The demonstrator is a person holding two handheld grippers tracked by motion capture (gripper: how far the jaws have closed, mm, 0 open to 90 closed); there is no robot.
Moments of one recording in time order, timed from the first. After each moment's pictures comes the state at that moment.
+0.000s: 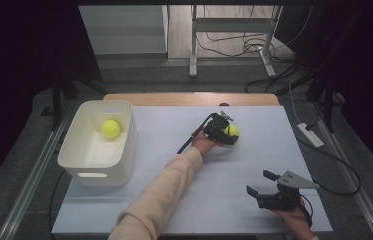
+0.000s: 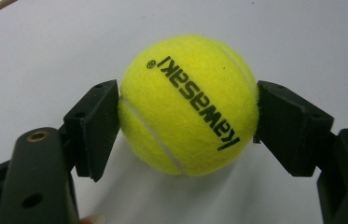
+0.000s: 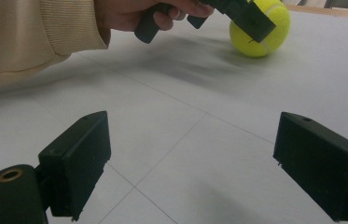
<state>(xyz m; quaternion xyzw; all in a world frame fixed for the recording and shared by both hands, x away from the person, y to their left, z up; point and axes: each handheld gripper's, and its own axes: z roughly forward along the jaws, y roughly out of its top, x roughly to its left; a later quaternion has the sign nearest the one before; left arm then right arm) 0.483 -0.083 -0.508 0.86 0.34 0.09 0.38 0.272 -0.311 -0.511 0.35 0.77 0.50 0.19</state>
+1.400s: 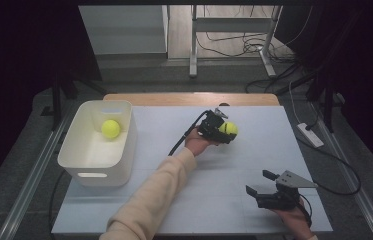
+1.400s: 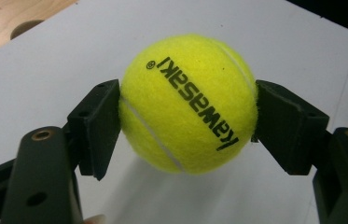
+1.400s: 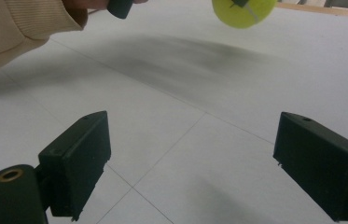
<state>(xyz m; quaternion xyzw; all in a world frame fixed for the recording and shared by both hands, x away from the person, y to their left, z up) 0.460 -0.055 -0.476 0.85 0.32 0.08 0.42 0.274 -0.309 -0.512 0.35 0.77 0.49 0.19</state>
